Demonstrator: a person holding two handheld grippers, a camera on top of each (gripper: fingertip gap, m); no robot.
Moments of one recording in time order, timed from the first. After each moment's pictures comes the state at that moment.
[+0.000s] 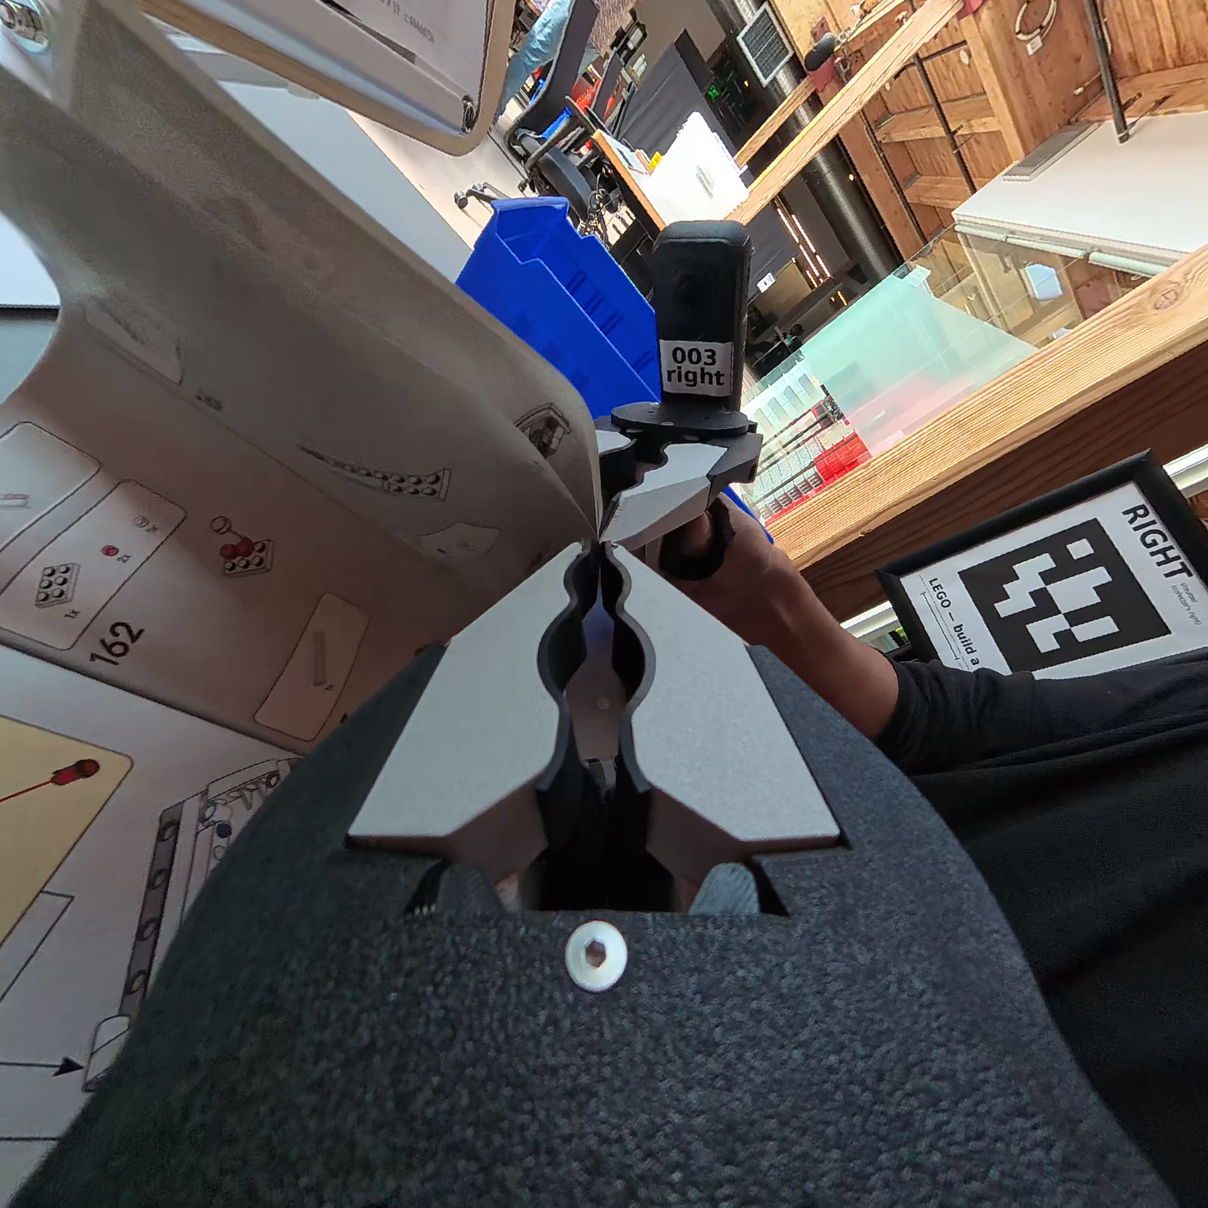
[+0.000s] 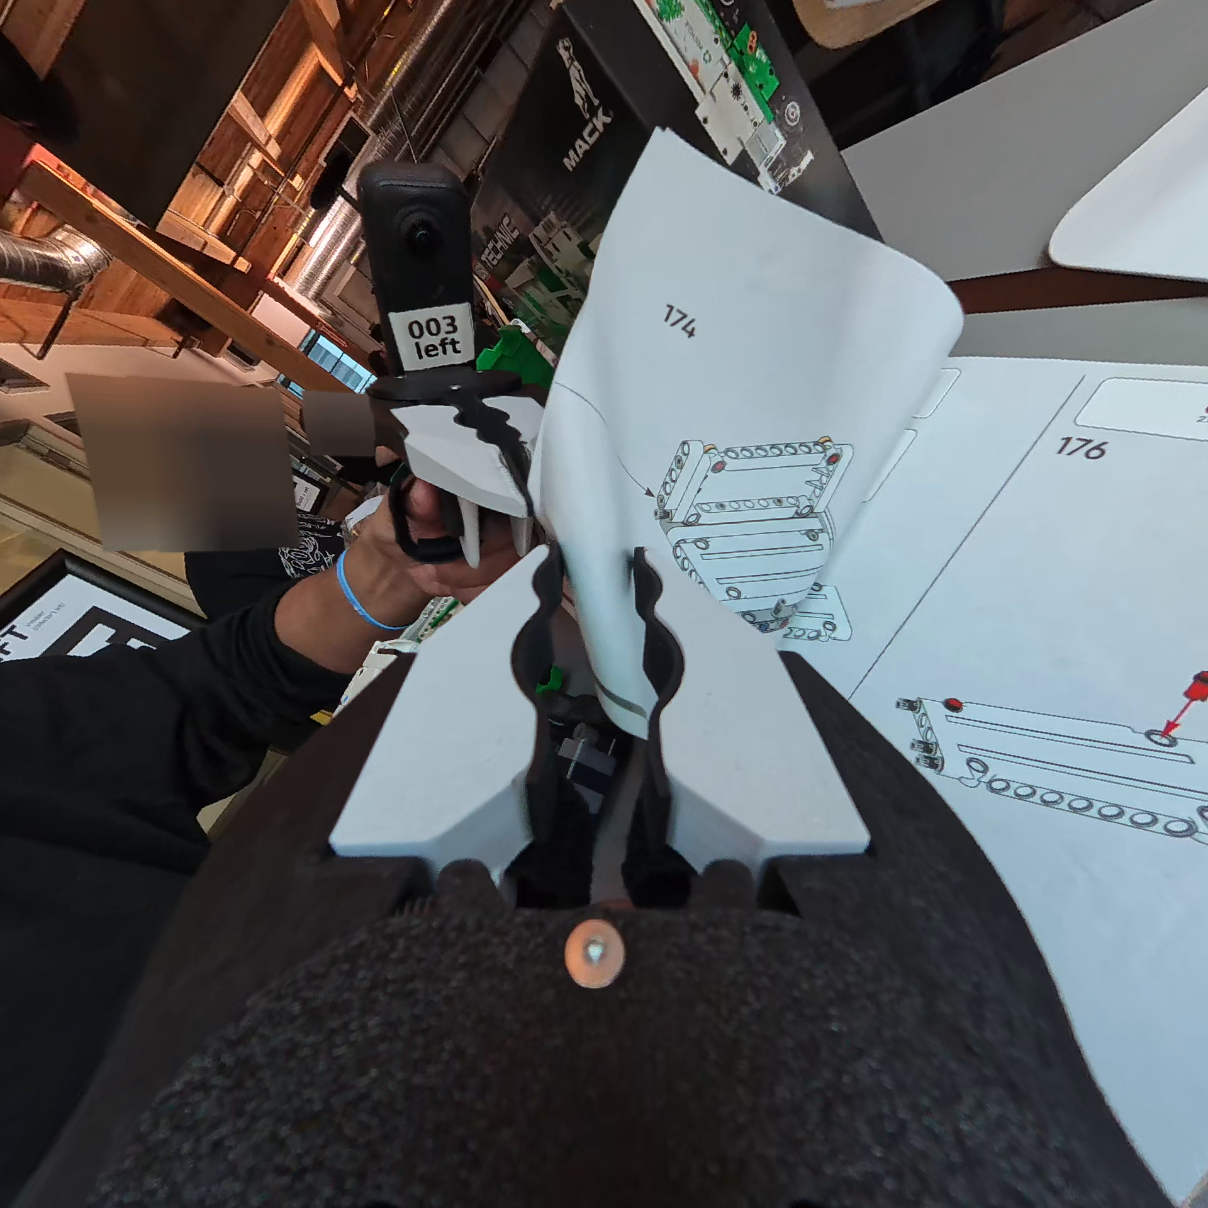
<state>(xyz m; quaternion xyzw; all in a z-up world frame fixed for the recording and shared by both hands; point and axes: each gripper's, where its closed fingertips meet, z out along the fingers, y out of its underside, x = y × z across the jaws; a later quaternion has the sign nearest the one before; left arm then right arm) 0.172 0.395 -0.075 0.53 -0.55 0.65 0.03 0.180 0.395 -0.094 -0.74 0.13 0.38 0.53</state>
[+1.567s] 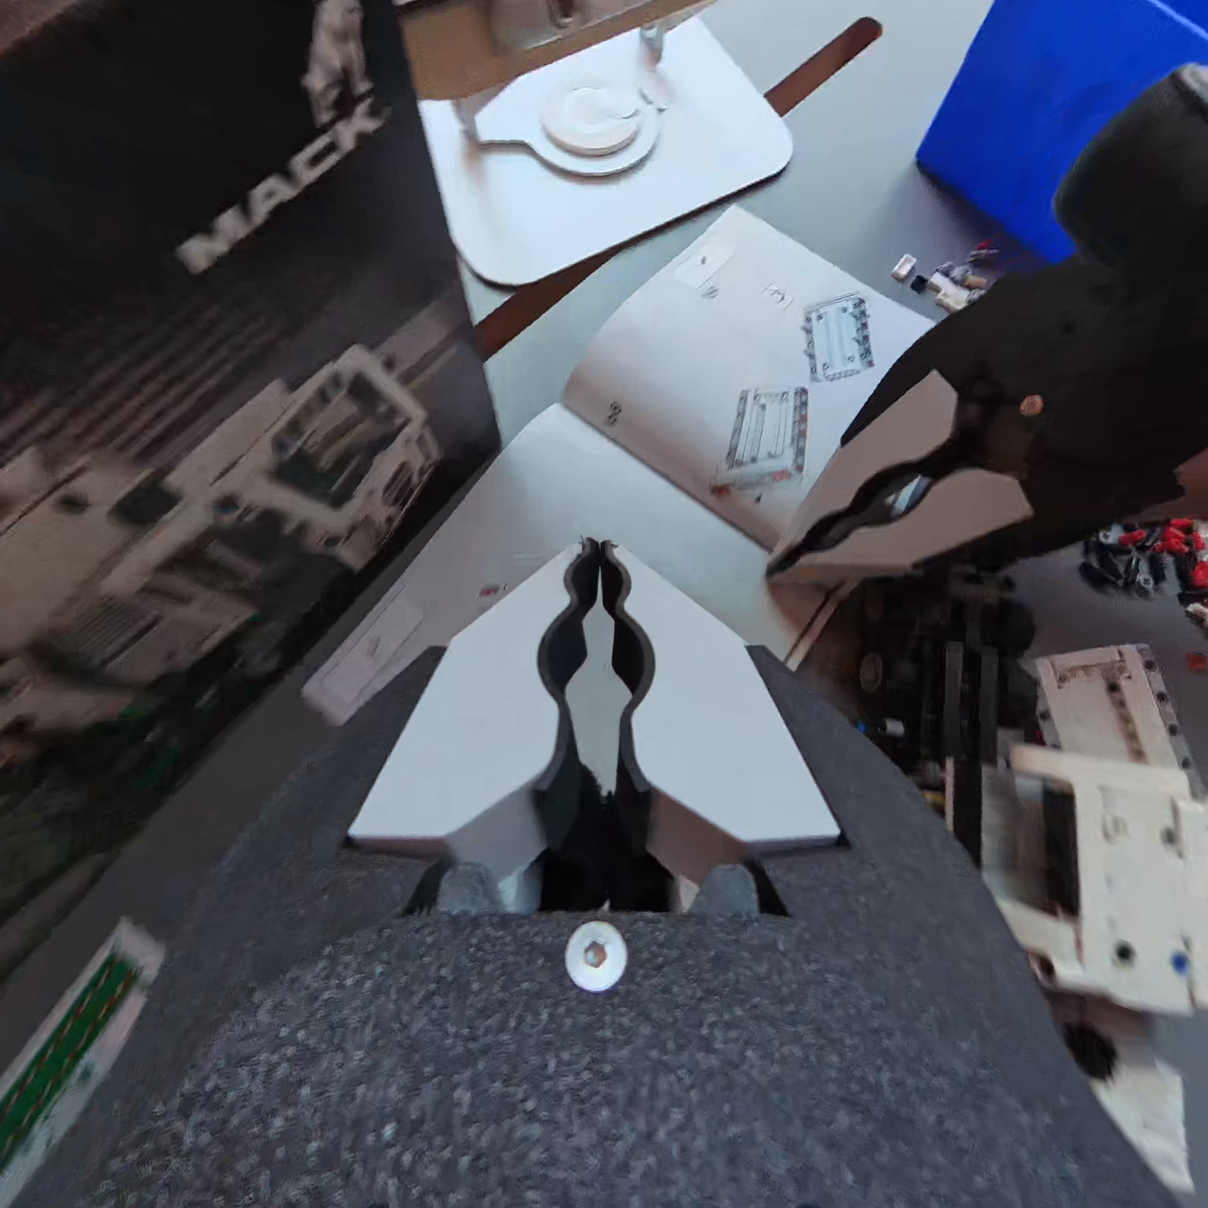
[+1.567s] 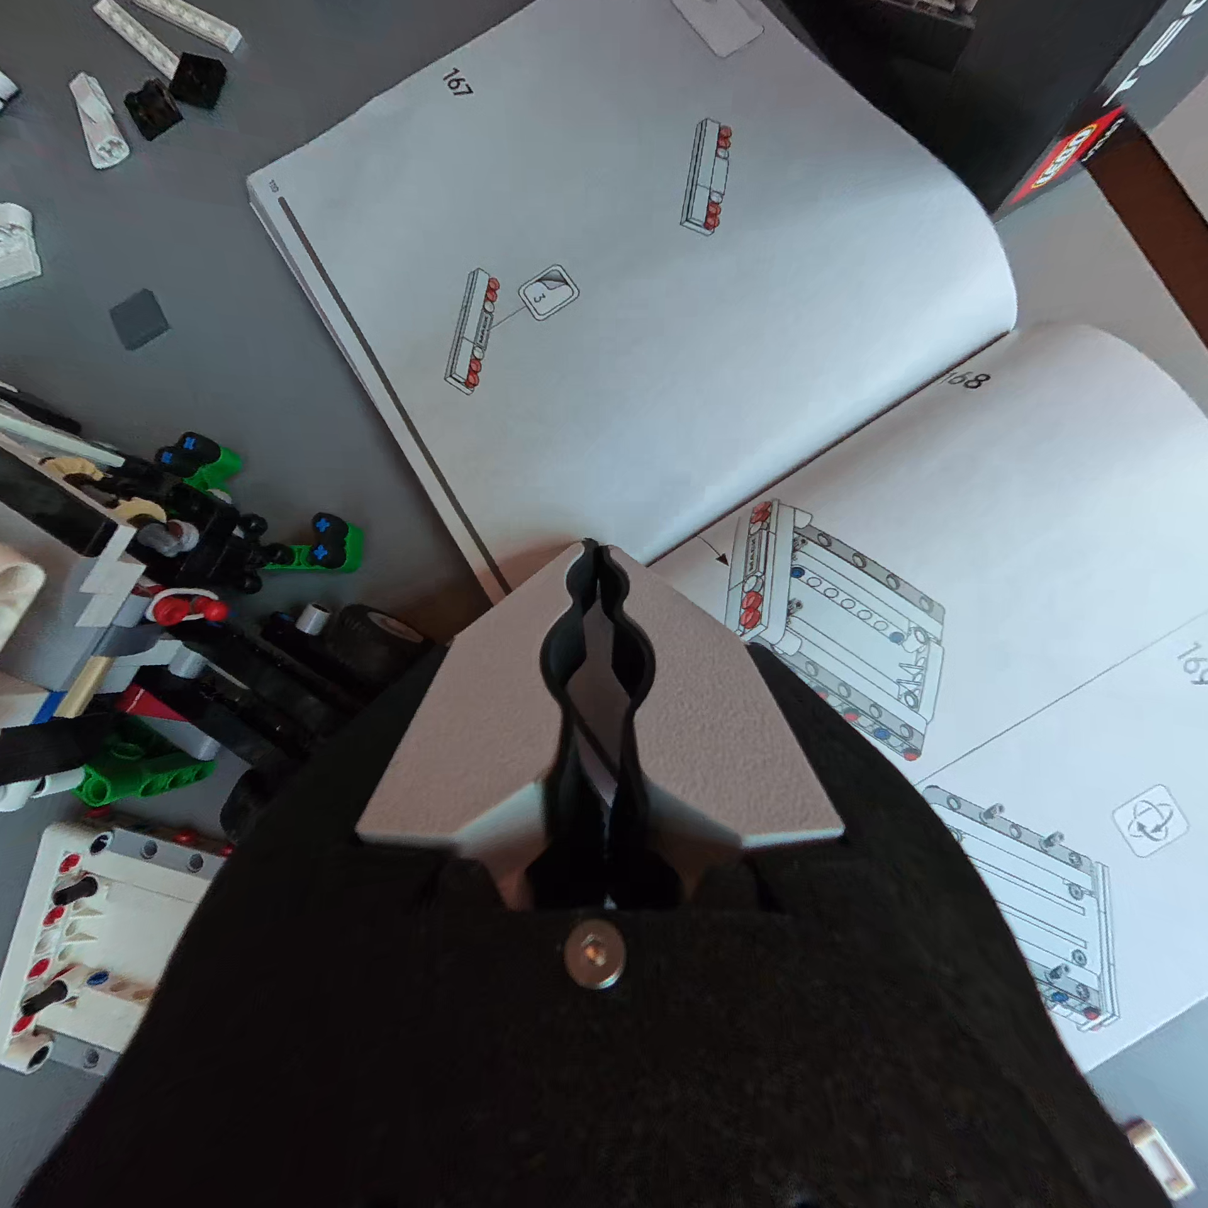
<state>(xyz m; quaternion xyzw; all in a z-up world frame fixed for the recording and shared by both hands) 0.101 0.528 -0.085 0.64 -0.66 0.30 -0.25 0.123 0.437 -0.180 -0.94 -0.12 0.08 0.32</state>
